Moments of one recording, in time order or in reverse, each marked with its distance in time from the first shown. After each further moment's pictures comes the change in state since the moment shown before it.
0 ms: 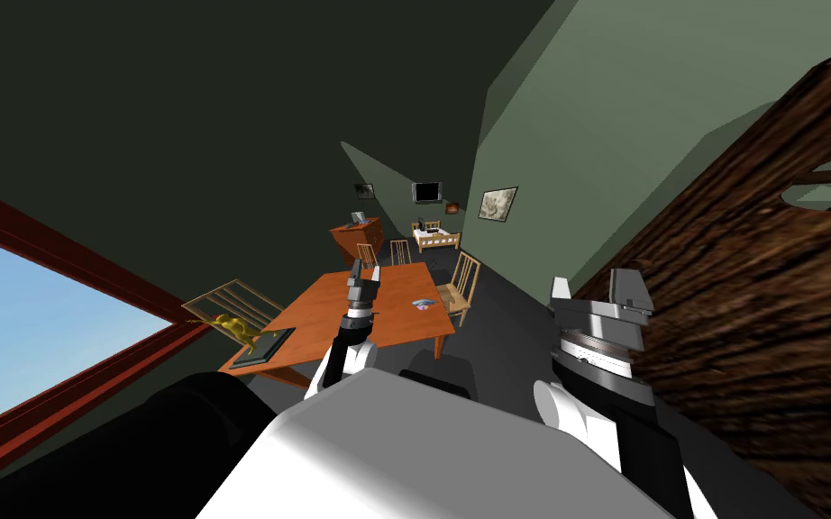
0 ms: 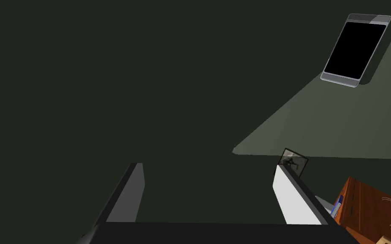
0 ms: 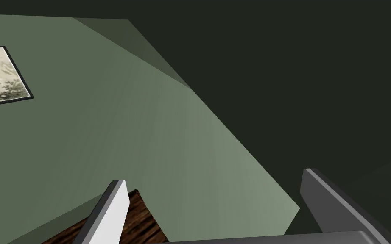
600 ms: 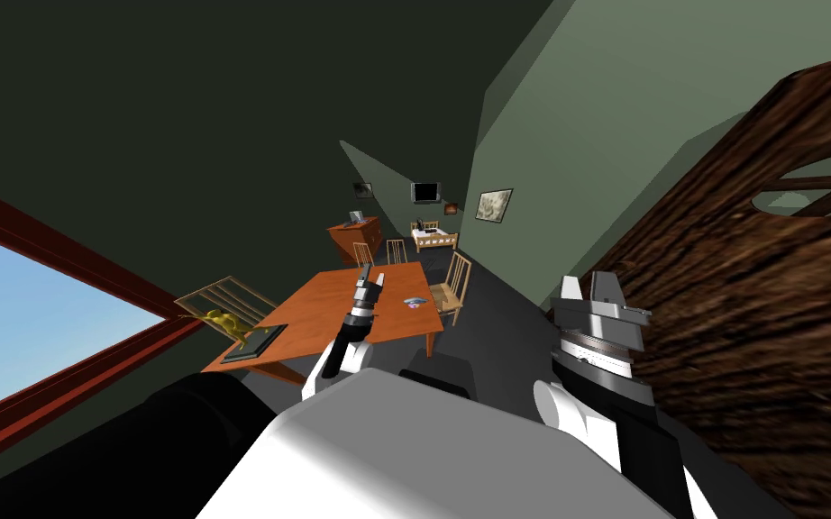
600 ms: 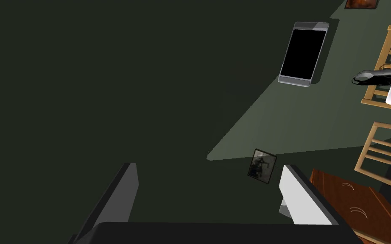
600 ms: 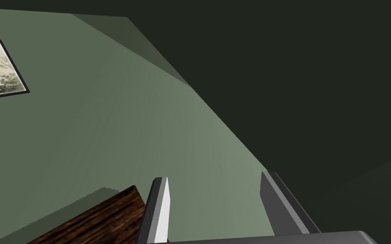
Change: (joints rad) left arm -0.019 0.102 0.035 0.076 0.021 0.094 0.001; right arm 0.000 0.000 0.000 0.000 0.000 0.000 0.000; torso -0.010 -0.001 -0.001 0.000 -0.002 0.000
